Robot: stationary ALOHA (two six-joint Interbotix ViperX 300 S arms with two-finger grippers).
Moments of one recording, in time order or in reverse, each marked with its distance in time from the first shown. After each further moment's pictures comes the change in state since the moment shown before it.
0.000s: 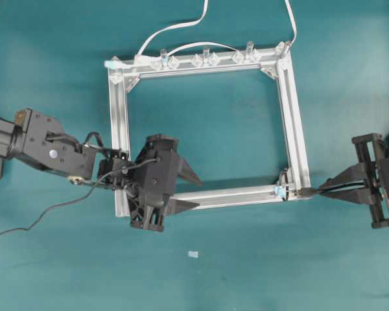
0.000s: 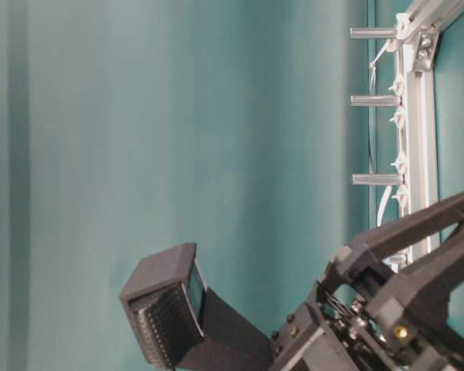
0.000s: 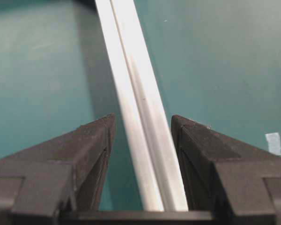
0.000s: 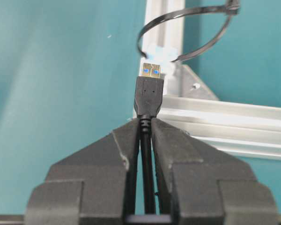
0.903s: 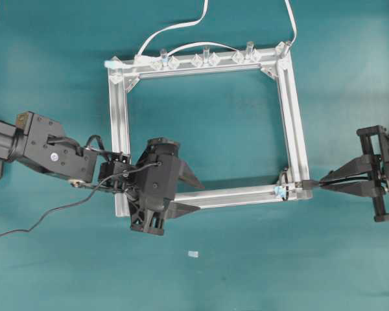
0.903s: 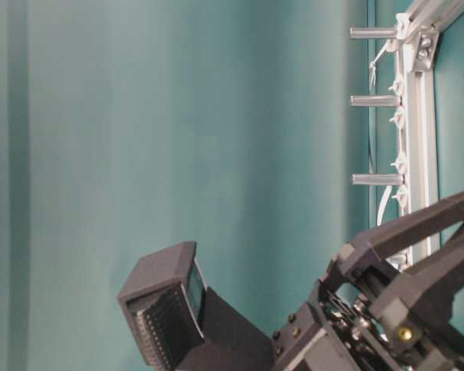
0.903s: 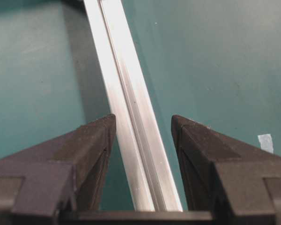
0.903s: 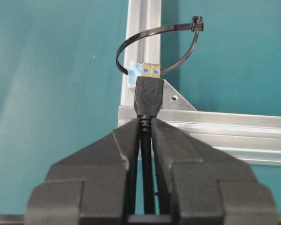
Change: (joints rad) left arm -0.008 0.005 -0.005 0.000 0.000 0.002; right arm -0.023 -0.066 0.015 0.000 -0.002 0.000
